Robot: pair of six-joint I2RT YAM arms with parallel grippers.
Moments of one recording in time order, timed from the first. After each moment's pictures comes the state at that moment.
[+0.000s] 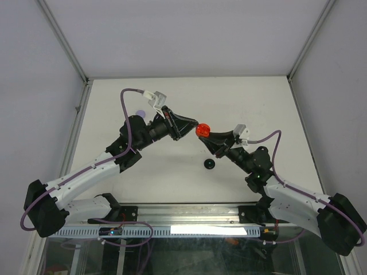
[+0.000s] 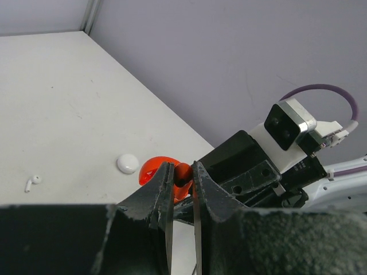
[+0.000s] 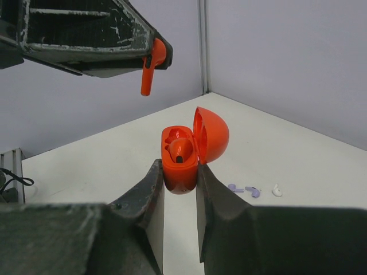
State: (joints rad) left arm -0.80 1.11 0.86 0.37 0.22 -0.59; right arm 0.74 0.91 0.27 0.96 -0.20 0.15
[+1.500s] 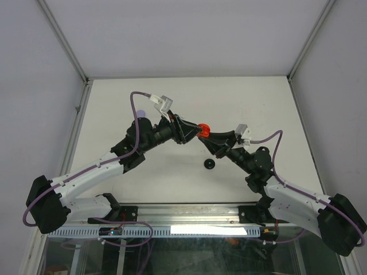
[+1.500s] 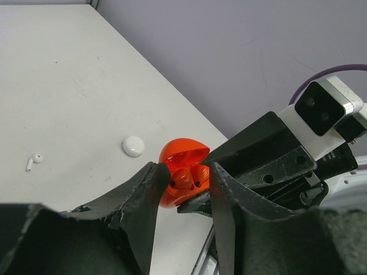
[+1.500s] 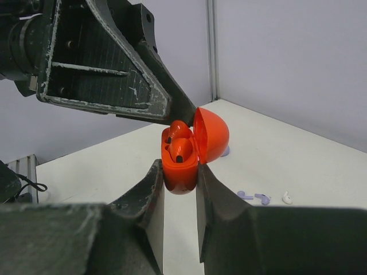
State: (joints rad) left arm -0.83 1.15 0.83 0.36 0.19 -0.60; right arm 0.74 0.91 0.27 0.99 -0.22 0.19
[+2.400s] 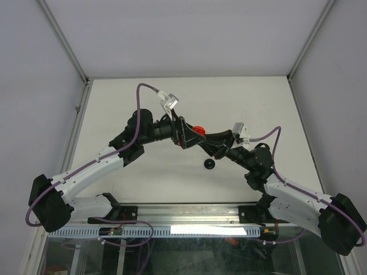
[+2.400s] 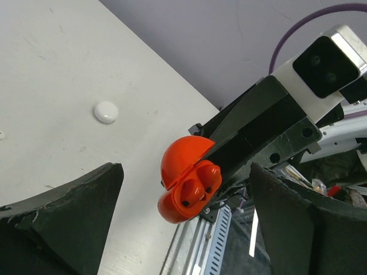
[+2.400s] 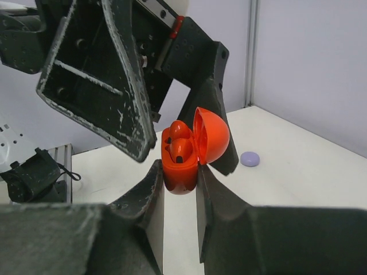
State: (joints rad) left arm -0.77 1.17 0.92 0.20 0.43 -0.59; right arm 0.74 0.91 0.33 0.97 -0.35 0.22
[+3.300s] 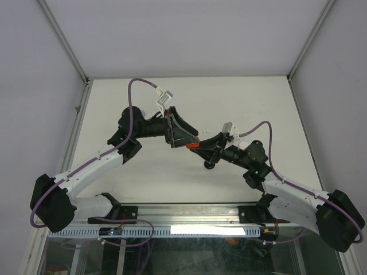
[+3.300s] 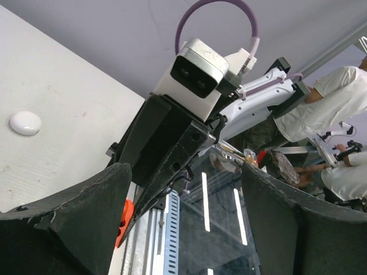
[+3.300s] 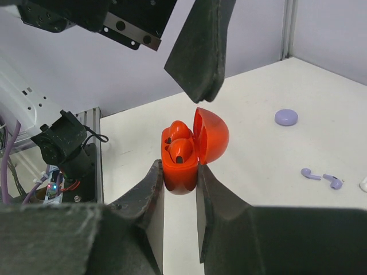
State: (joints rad) left arm -0.67 1.20 0.88 0.47 0.83 -0.81; right arm 0.74 0.96 0.35 0.84 -0.48 0.27
